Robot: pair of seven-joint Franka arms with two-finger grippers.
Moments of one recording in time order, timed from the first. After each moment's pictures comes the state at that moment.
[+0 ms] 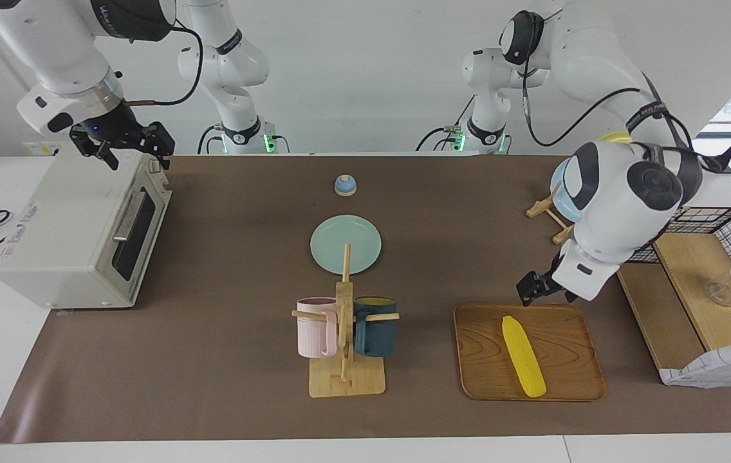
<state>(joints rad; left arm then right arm) -0.12 0.46 -0.10 -1.25 0.03 1.73 -0.21 -0.04 -0.01 0.00 -1.57 -0.04 1.44 -0.07</state>
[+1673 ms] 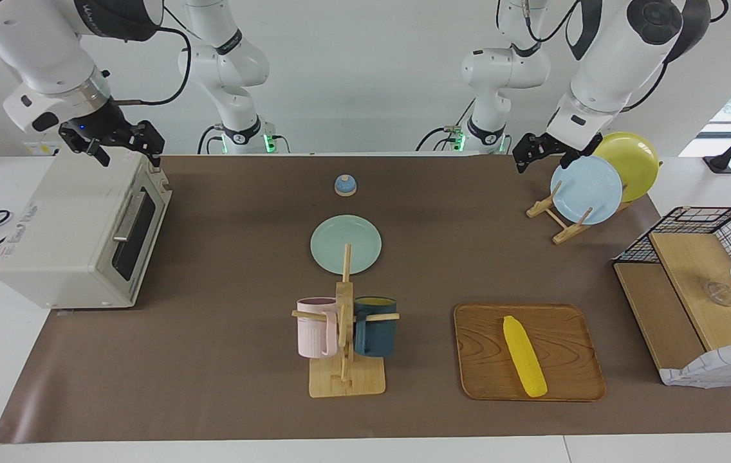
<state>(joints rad) -0.12 -0.05 -0.10 -1.67 -0.03 1.45 -0.24 -0.06 -0.01 -0.02 -1.56 -0.04 1.41 -0.07</state>
